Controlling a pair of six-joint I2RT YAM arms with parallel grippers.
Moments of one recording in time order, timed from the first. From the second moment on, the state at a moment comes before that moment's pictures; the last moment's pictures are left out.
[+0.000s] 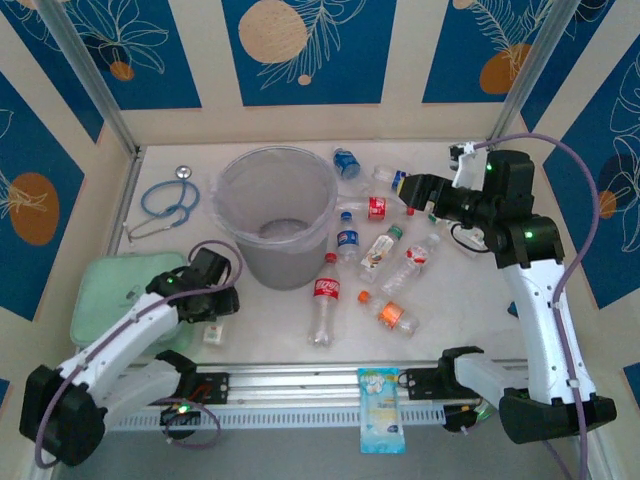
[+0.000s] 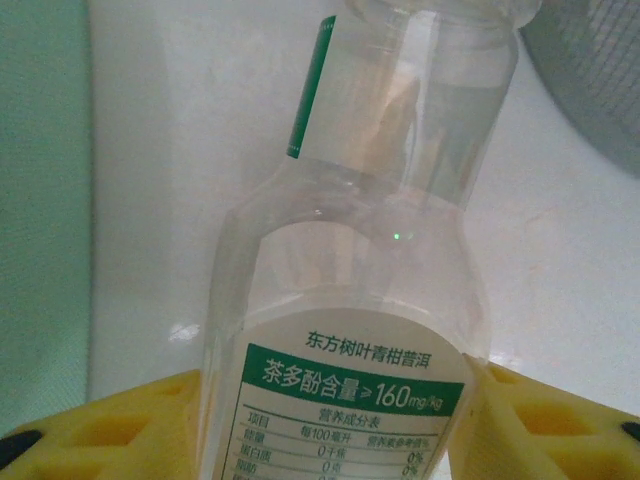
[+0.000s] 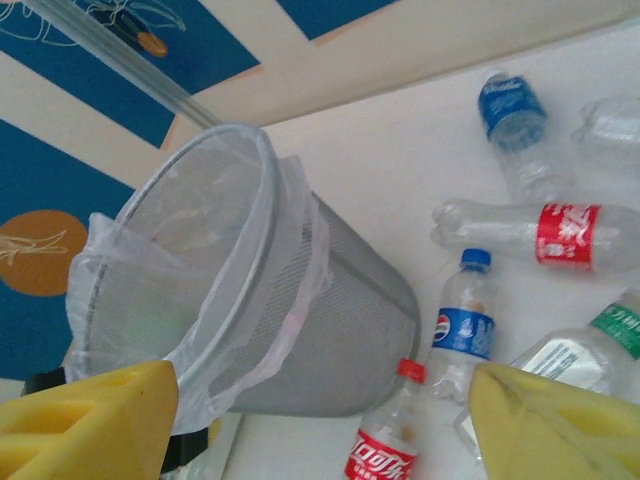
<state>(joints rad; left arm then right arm) -0.47 0.94 0.62 -0.91 -0.09 -0.64 0.11 1.05 1.36 -0.84 -0.55 0.44</state>
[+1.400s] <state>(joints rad) -0.62 1.44 2.00 -1.03 -0.25 -0.30 0.45 1.34 1.21 -0.36 -0.44 0.72</state>
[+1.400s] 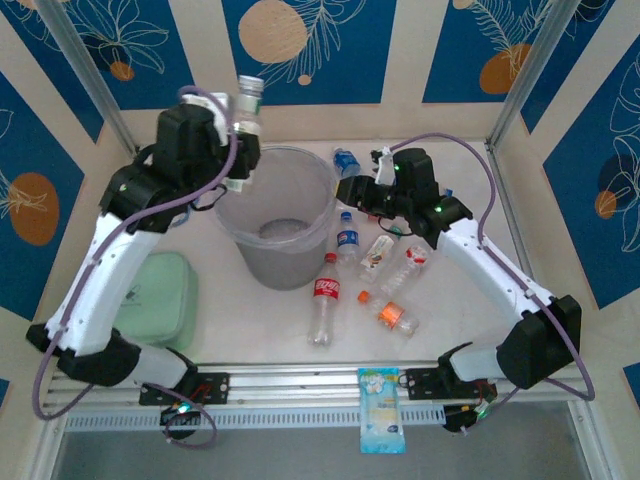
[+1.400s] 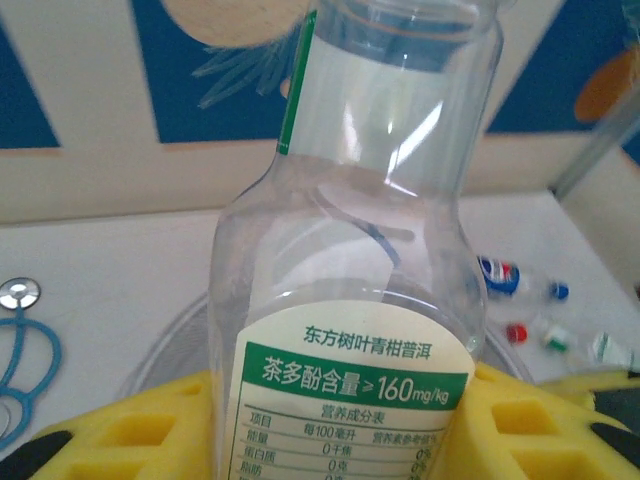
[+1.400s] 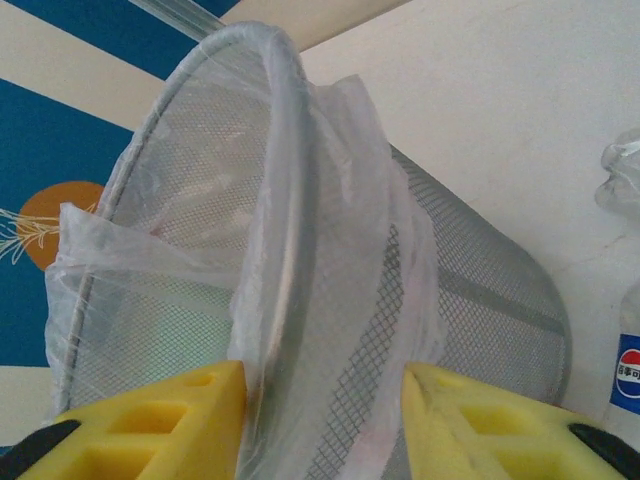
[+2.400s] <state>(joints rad) -0.63 1.55 1.52 -1.04 0.00 -0.08 0.53 1.40 1.21 -0.26 -0.38 0.72</state>
